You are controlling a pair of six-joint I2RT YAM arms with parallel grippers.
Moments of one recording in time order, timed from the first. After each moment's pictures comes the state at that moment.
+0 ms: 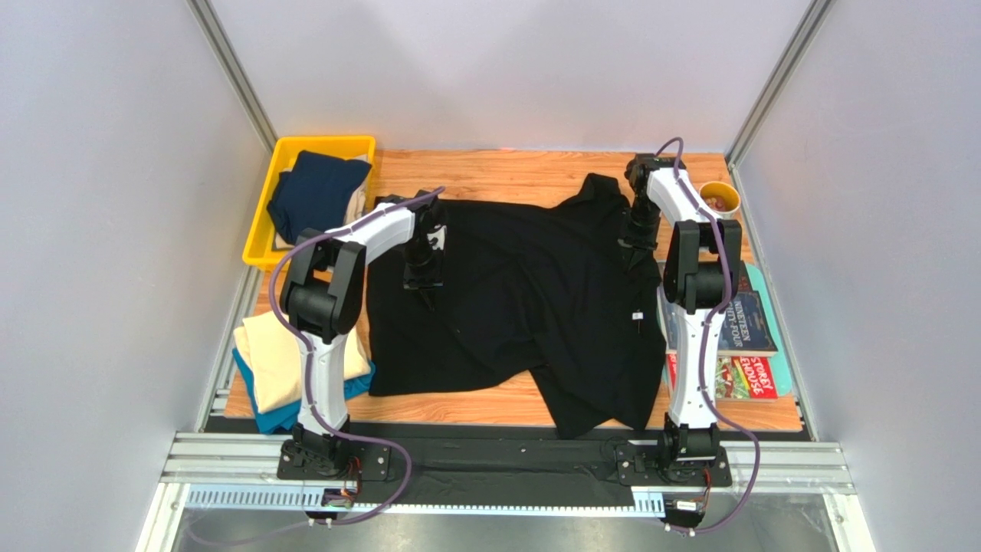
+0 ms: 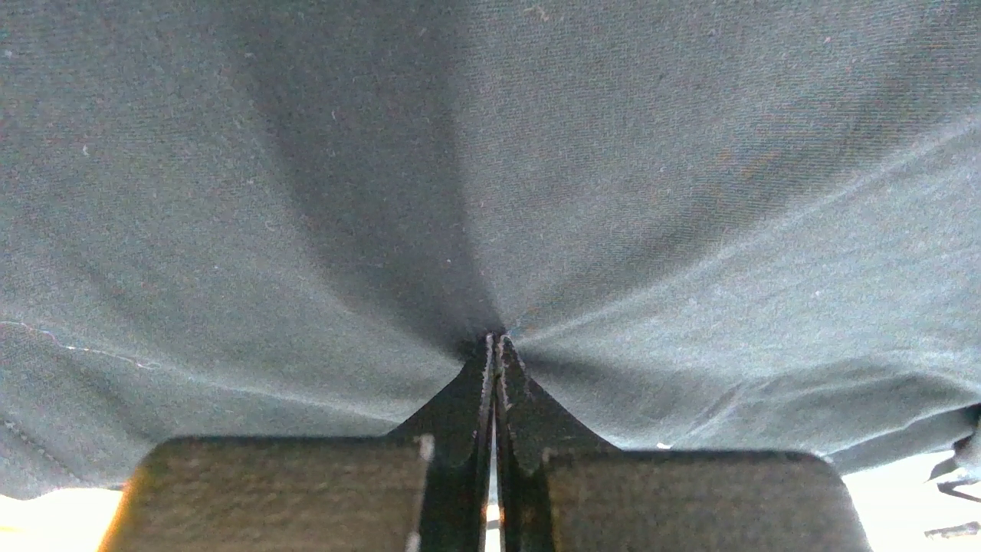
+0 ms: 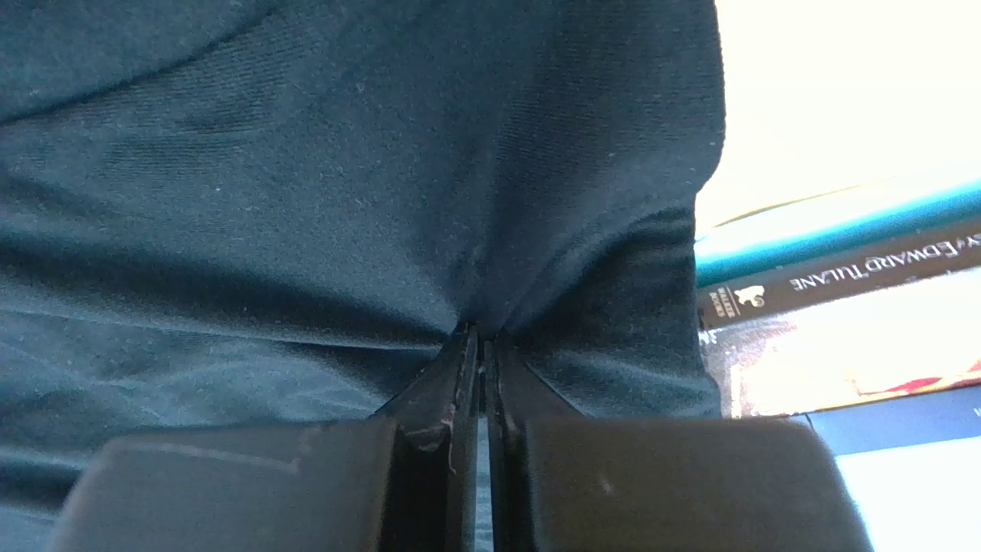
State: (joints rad) left arm -0.36 2.09 1.52 -0.98 0.16 -0.30; right arm 0.03 2.38 2.04 -1.23 0.04 0.38
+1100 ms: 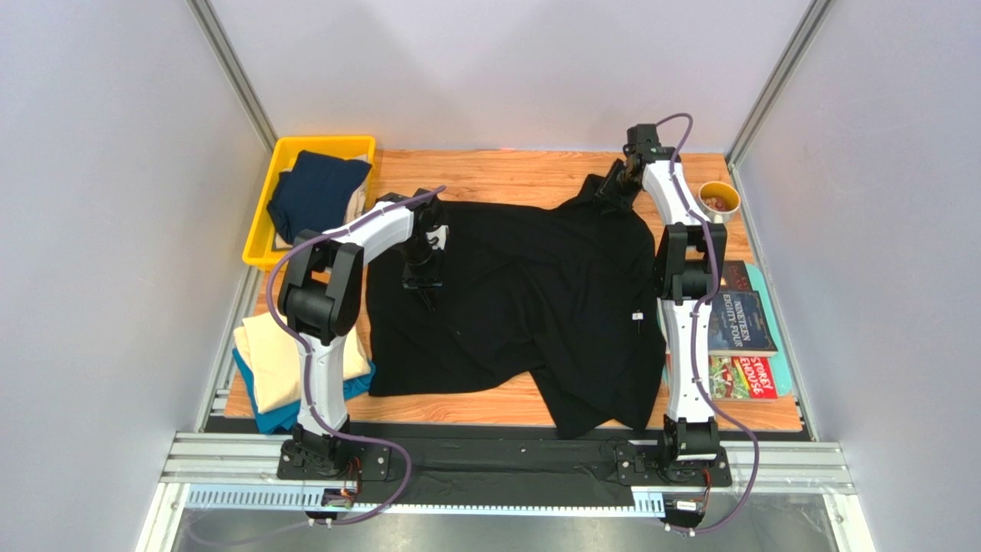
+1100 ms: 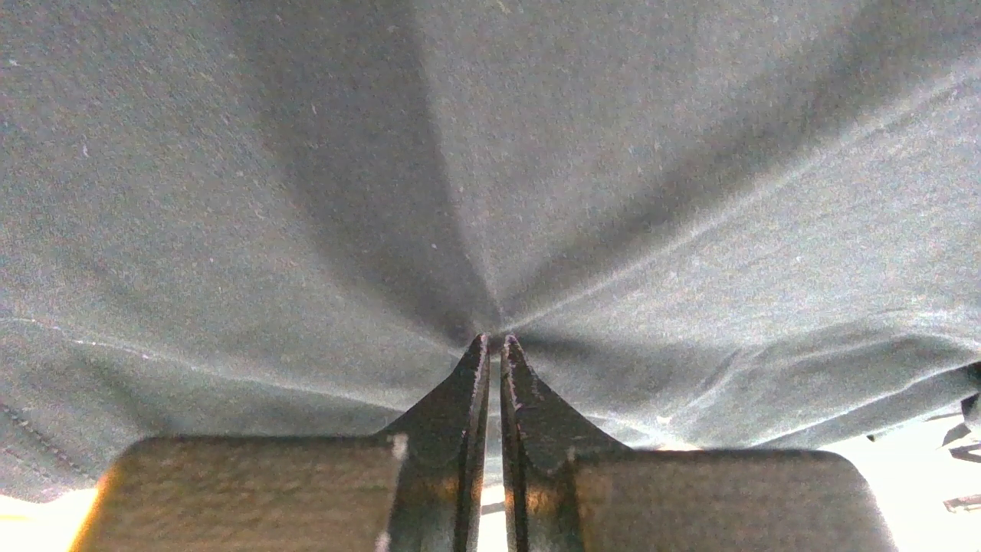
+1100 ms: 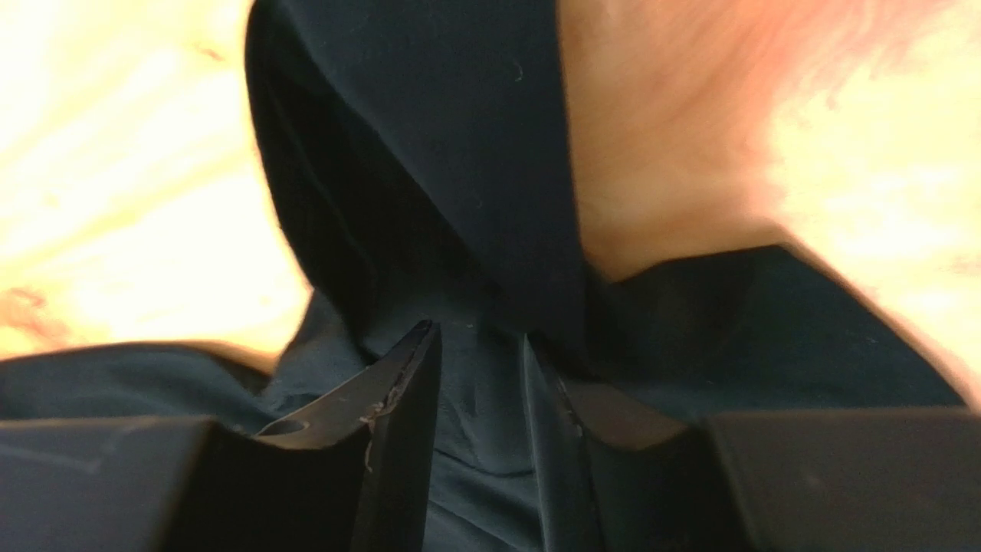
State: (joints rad) left arm -0.36 2.07 1.53 -1.01 0.19 -0.25; right arm 0.03 2.60 2.41 -0.89 -0.16 0.57
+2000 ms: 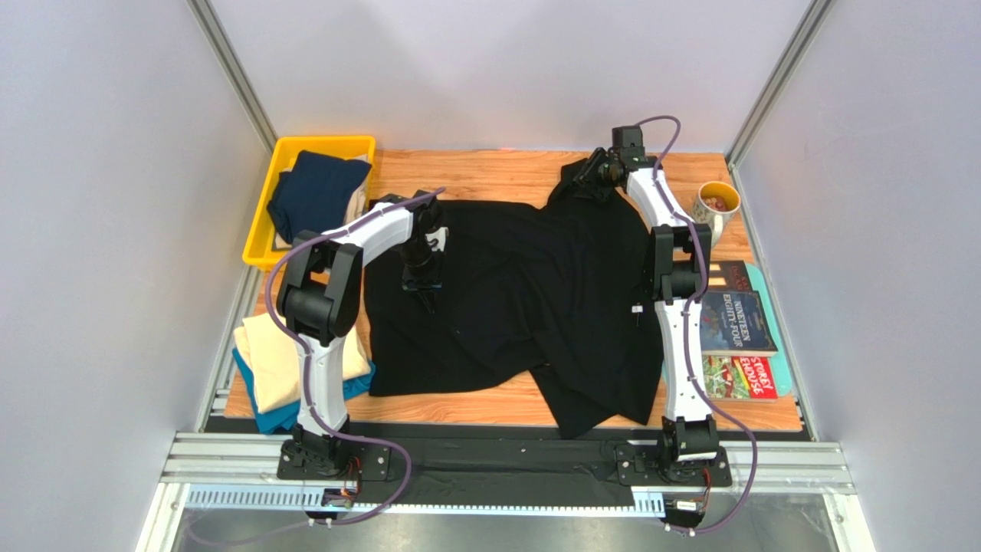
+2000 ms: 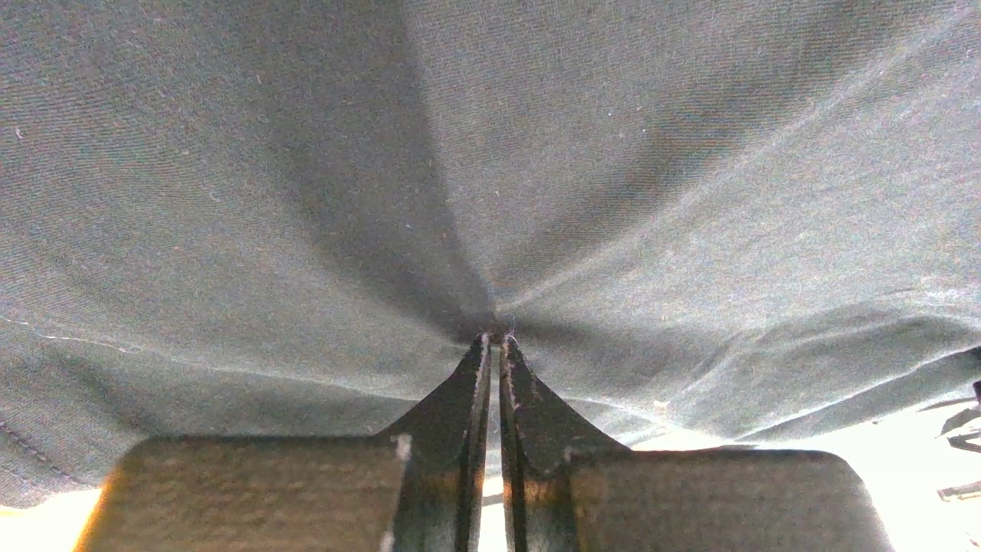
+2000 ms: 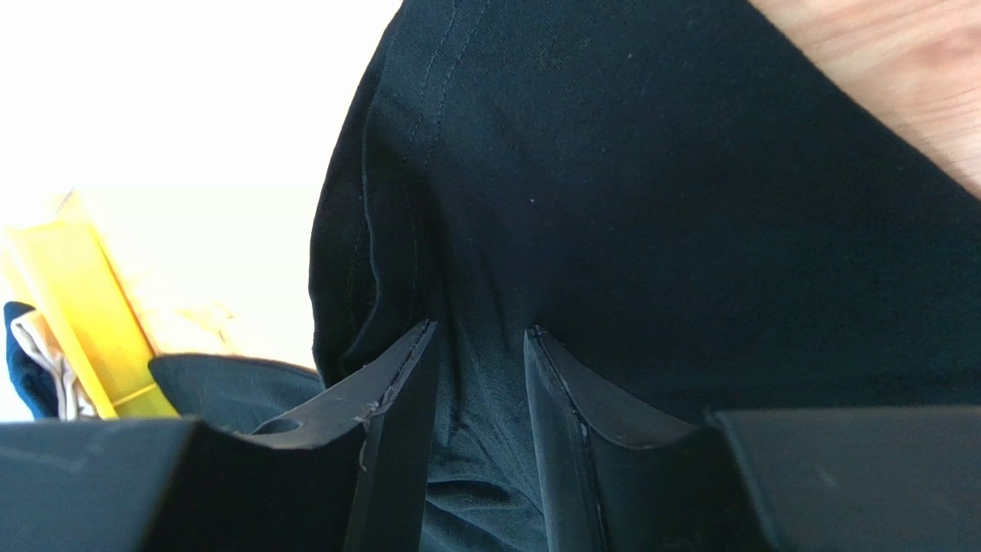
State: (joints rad) left arm -0.36 2.06 1.51 -1.01 0.20 -0.25; right arm 0.08 2.68 2.43 -0.59 -0.33 0.75
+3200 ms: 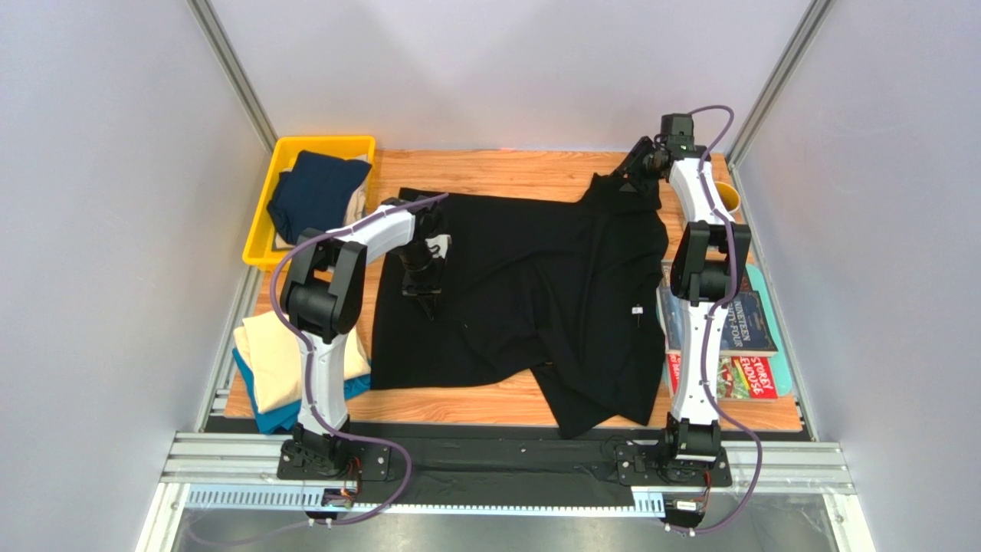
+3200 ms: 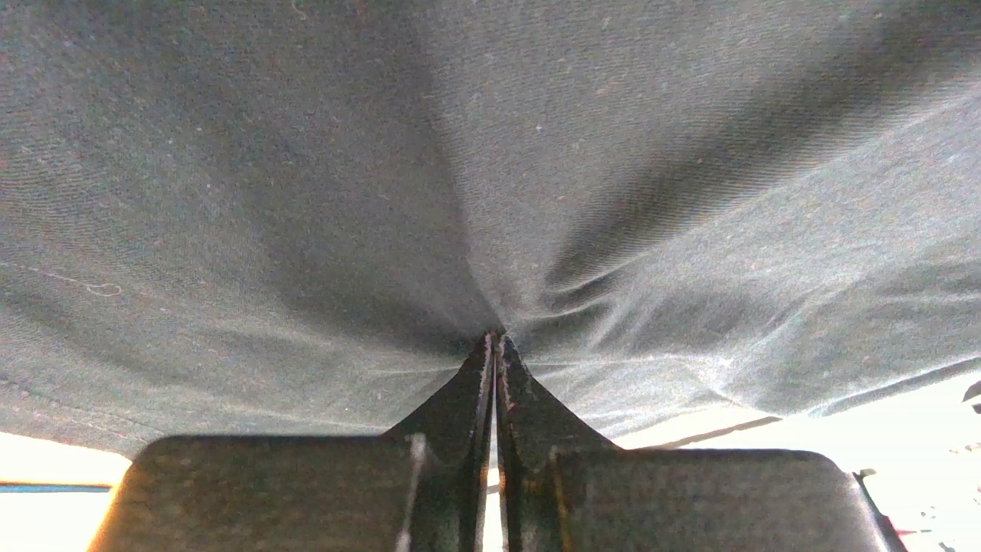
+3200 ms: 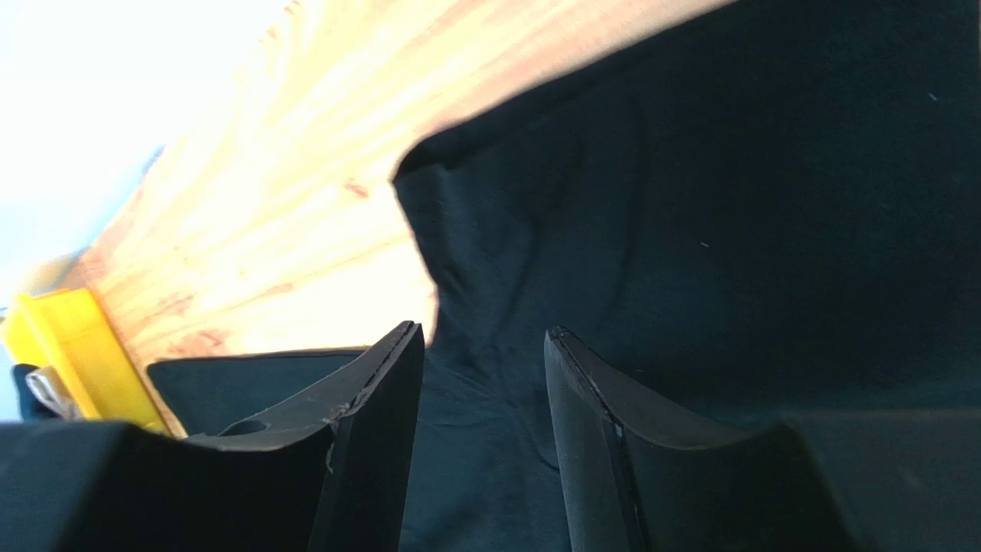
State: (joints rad) left arm -0.36 2.09 1.50 -1.03 0.24 -0.20; right arm -0.07 2.53 2.35 -0.68 -0.29 0.67
